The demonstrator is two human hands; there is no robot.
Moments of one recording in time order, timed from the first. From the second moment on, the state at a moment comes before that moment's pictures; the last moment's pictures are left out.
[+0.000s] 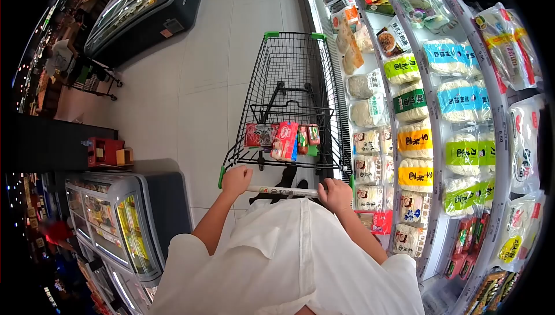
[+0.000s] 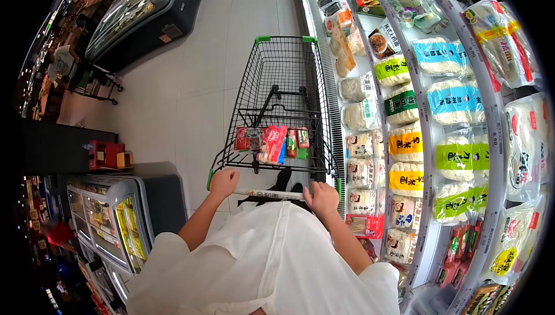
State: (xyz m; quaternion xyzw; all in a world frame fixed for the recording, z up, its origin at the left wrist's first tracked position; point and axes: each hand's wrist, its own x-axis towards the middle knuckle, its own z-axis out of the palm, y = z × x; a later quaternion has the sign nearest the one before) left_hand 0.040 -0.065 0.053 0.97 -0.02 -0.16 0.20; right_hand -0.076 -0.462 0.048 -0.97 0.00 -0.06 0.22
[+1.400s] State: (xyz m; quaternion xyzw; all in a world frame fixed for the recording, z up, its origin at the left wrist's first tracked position) left_hand 0.291 -0.051 0.073 0.97 0.07 -0.05 0.22; right_hand 0.301 -0.459 0.083 -0.93 -0.12 0.34 0.07
